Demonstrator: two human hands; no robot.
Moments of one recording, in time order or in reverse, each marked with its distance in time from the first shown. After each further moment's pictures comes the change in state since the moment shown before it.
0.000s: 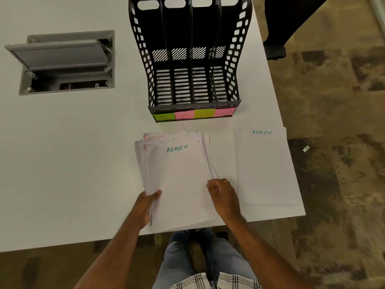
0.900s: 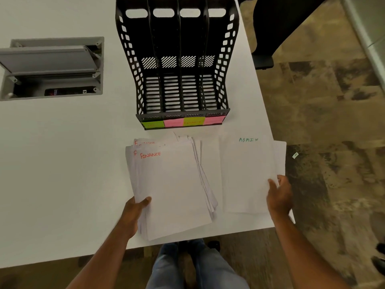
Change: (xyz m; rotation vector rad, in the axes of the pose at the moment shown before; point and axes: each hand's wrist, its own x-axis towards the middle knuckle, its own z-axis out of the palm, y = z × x) left_hand 0.020 -0.002 0.007 0.058 0.063 0.076; right_hand 0.057 0.122 -0.132 -0.068 0.586 0.269
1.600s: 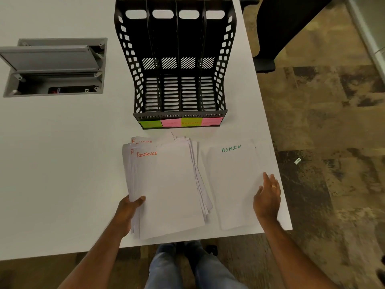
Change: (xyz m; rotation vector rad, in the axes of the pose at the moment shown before) left_hand 0.002 -0.006 0.003 0.018 0.024 0.059; right_hand -0.004 0.010 0.025 -0.275 -0.096 -0.228
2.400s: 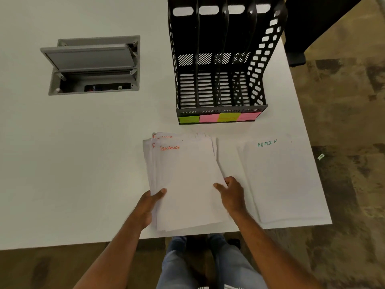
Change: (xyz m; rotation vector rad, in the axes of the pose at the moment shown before) left_hand 0.001 0.018 -0.086 -0.105 -0.200 -0.060; right_hand -0.116 -0.203 0.051 0.559 -0.462 0.145
